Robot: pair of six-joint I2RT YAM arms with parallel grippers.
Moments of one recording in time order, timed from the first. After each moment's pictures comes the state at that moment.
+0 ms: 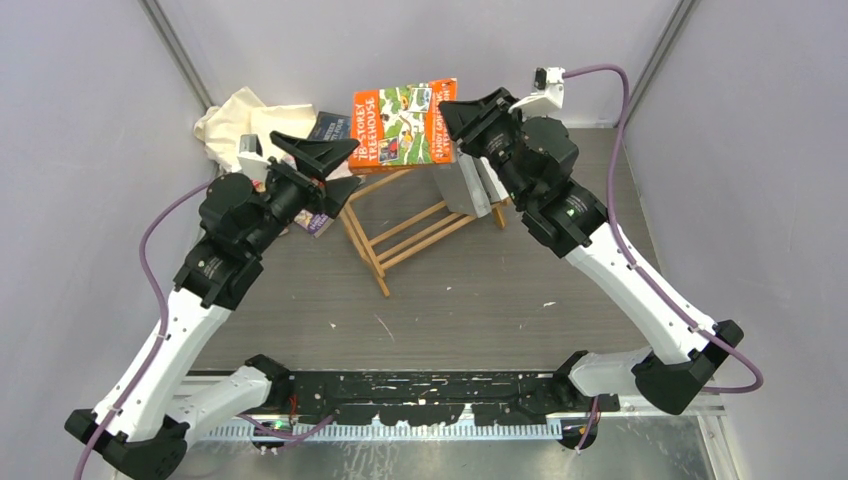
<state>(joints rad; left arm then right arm) -0.49 0.93 1.17 -0.22 0.08 -1.46 0.70 1.28 1.51 -0.10 0.31 0.76</state>
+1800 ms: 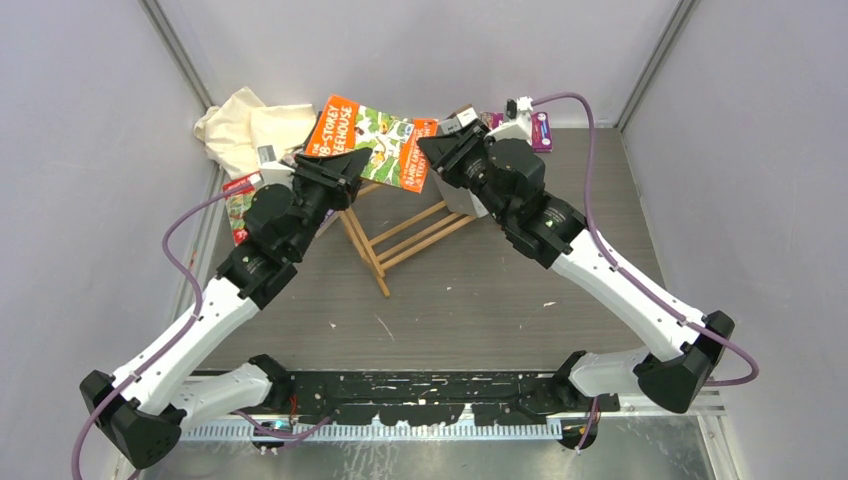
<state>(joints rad) -0.63 1.00 1.01 0.06 -0.27 -1.42 0.78 1.28 1.40 -0.15 0.32 0.93</state>
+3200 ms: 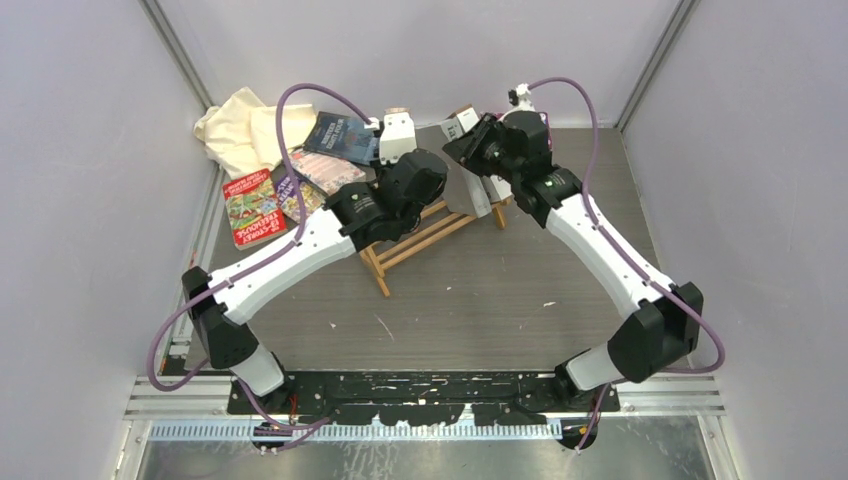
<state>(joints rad) -0.96 1.61 1.73 -0.67 -0.90 -0.62 0.45 1.43 1.39 -0.22 -0.07 0.83</state>
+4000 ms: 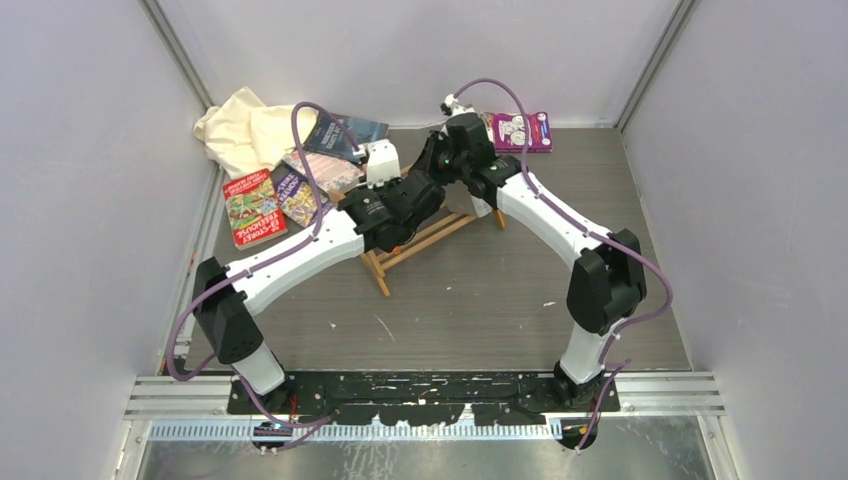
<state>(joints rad) -0.92 1.65 1.59 -0.85 -0.98 -0.89 0.55 1.75 1.56 -0.28 -0.13 0.61</state>
